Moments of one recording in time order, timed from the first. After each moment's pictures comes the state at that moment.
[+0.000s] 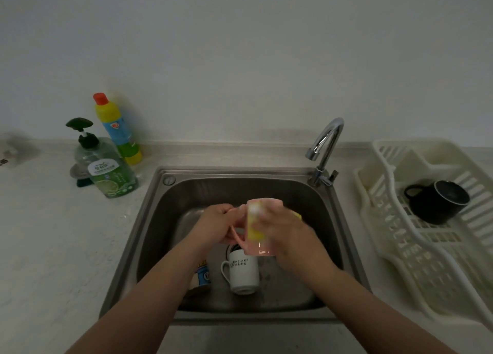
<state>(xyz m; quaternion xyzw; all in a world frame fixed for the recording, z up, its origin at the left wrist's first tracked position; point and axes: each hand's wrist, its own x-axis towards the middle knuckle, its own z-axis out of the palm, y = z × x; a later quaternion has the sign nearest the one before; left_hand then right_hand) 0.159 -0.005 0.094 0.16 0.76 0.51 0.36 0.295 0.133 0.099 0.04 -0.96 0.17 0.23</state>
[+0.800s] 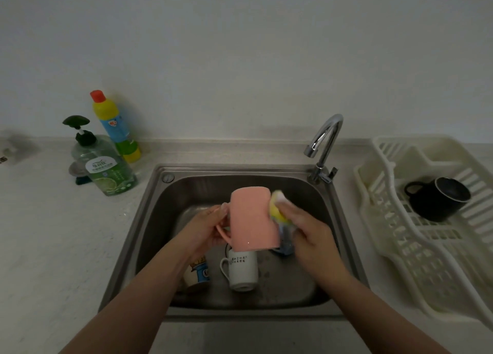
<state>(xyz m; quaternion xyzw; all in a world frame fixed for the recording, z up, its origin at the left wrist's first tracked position) 0.154 -0.025 0.082 0.13 0.62 0.63 0.45 0.320 0.148 0.088 -0.09 -0.86 0.44 0.25</state>
